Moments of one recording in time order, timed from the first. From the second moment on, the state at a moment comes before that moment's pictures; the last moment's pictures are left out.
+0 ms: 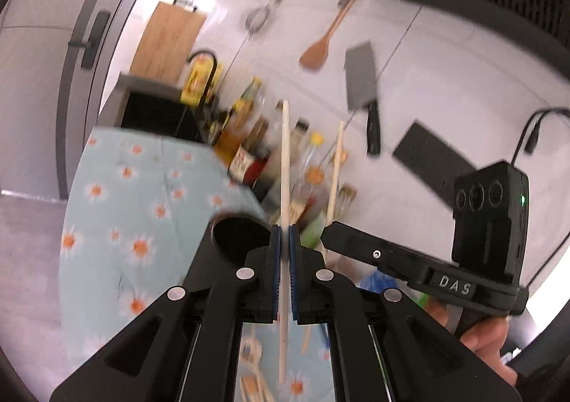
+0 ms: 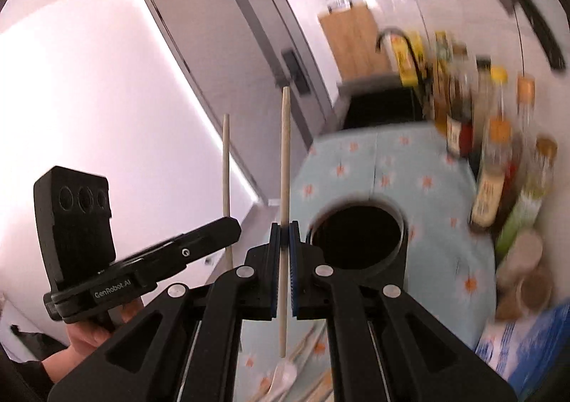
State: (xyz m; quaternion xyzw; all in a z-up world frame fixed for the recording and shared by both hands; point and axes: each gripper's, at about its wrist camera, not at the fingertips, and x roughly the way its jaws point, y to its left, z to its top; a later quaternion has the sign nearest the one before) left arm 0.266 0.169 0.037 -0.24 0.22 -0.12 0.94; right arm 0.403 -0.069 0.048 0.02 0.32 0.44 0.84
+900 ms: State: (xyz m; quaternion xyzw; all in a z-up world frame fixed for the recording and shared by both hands) left arm 0.348 0.160 -0.002 -0.19 0.17 -0.08 0.96; right arm 0.471 -0.069 0.001 0.04 0.25 0.38 0.89
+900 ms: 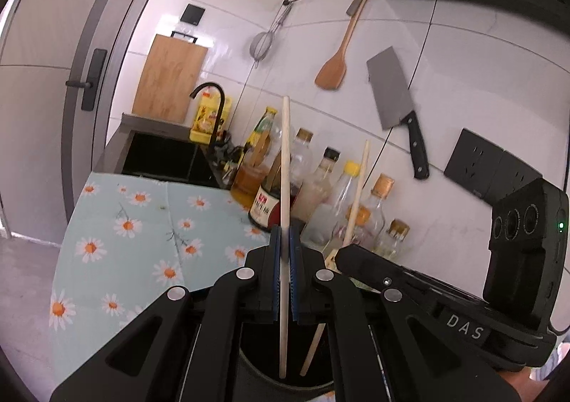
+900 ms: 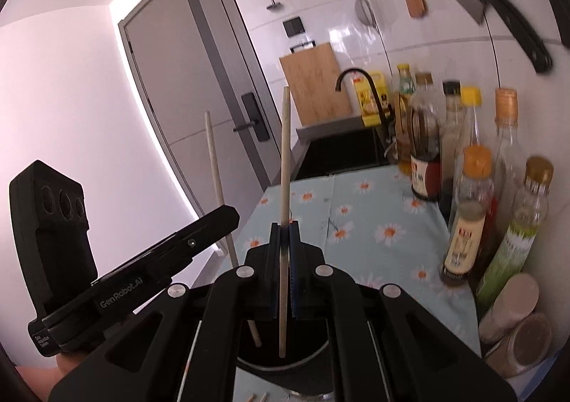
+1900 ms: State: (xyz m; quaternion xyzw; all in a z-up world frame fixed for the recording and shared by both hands) left arm 0.296 0.151 0.023 -0.17 0.18 -0.08 0.97; right arm 0.423 -0.096 0.033 0.06 0.25 0.39 0.89
